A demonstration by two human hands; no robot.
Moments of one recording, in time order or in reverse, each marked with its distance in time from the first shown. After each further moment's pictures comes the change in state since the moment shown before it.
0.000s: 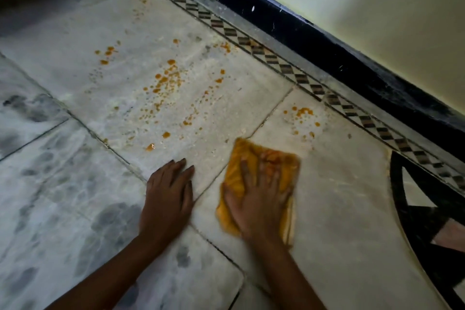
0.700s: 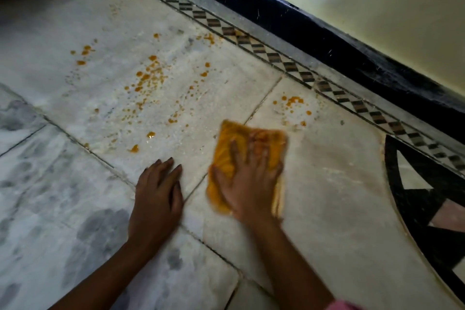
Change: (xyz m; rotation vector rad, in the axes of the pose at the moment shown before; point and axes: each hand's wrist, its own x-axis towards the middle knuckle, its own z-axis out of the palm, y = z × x) left_hand 0.000 0.000 0.008 -0.040 0.057 0.034; right_hand 0.029 -0.001 -0.002 0.035 0.057 -0.020
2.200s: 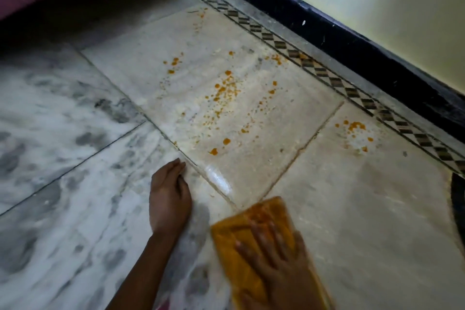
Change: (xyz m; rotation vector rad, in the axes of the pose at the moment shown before) left_hand -0.009 -0.073 -0.066 -0.059 0.258 -0.379; right_hand -0.128 -0.013 0.013 -0.082 -0.167 -0.673
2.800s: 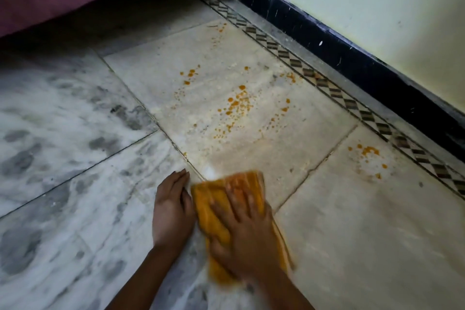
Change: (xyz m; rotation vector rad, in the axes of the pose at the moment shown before) left_hand 0.000 -0.002 -0.002 -0.028 -0.007 -0.033; right_hand 0.111 -0.028 -0.030 0.065 0.006 0.064
